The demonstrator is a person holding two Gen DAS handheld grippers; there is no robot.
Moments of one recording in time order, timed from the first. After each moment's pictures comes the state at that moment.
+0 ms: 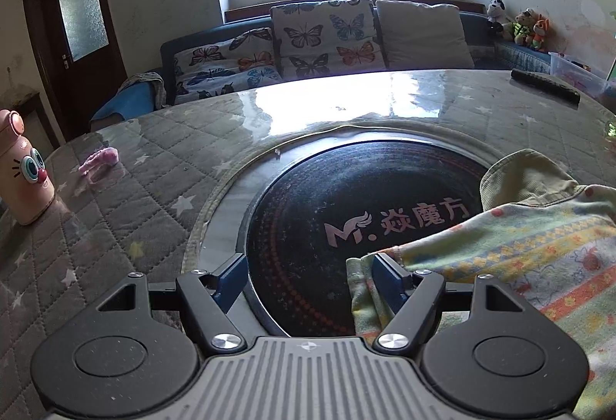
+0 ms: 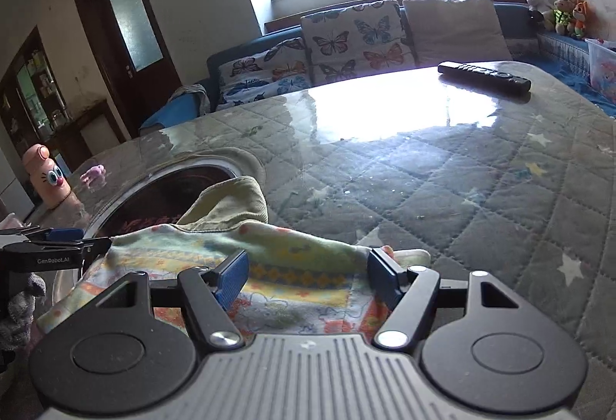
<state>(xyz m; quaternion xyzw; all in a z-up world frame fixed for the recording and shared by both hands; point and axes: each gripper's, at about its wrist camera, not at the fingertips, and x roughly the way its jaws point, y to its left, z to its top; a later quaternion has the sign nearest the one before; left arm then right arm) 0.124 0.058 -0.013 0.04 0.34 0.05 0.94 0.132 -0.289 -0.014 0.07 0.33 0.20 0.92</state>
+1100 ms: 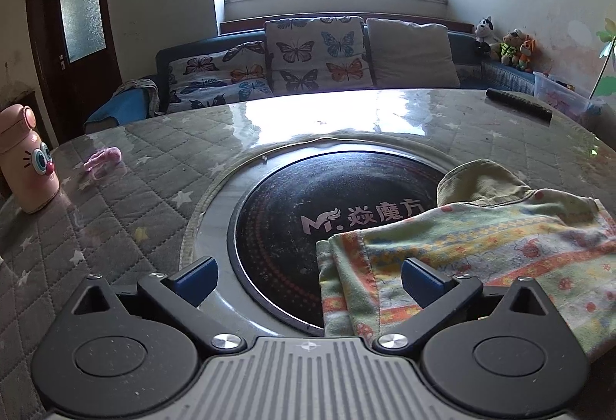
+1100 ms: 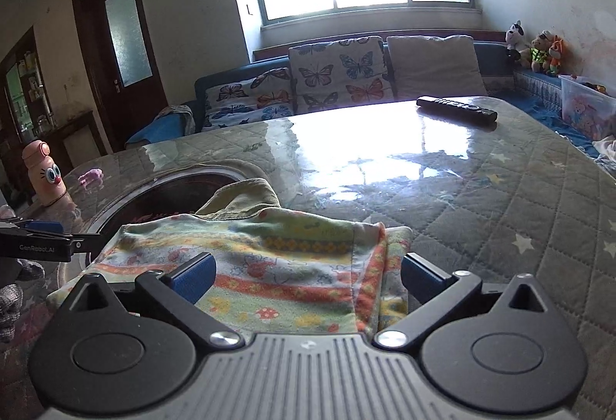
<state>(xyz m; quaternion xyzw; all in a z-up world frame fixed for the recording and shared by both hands) 0.080 0.048 0.005 0.02 0.32 0.03 0.95 0.066 -0.288 -0.001 0.05 0.28 0.16 0.95</state>
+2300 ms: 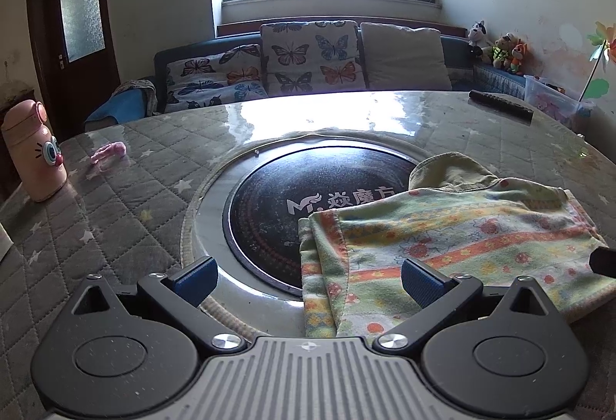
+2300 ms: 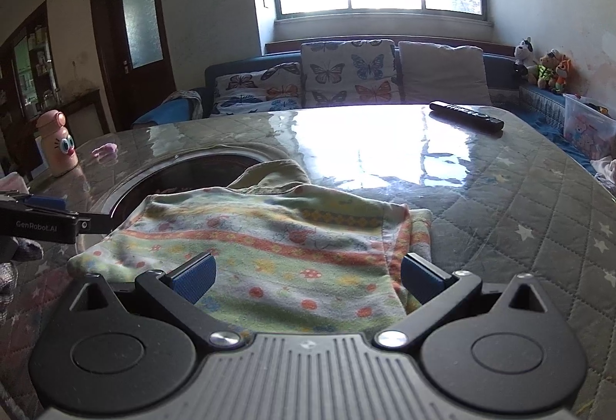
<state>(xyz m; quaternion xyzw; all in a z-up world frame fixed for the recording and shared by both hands) 0.043 0.034 0.013 0.01 0.31 0.03 0.95 0.031 -0.264 0.006 0.01 0.28 0.17 0.94</state>
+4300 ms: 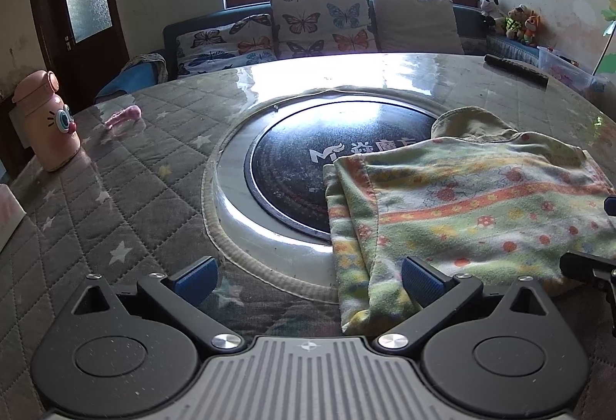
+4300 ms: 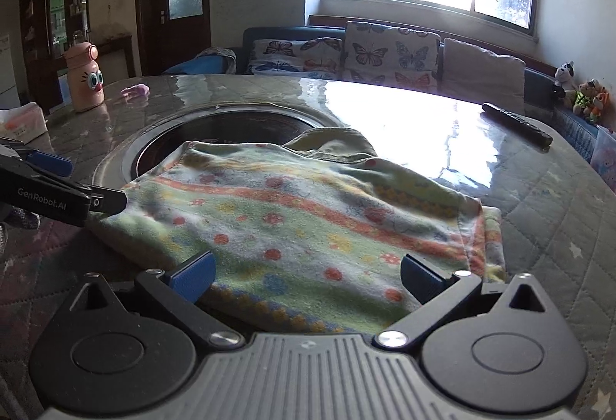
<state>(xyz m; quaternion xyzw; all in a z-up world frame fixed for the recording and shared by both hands) 0.034 0.046 -0.007 0.02 0.36 0.04 0.93 0.037 -0.218 -0.011 -0.08 0.30 0.21 0.93</state>
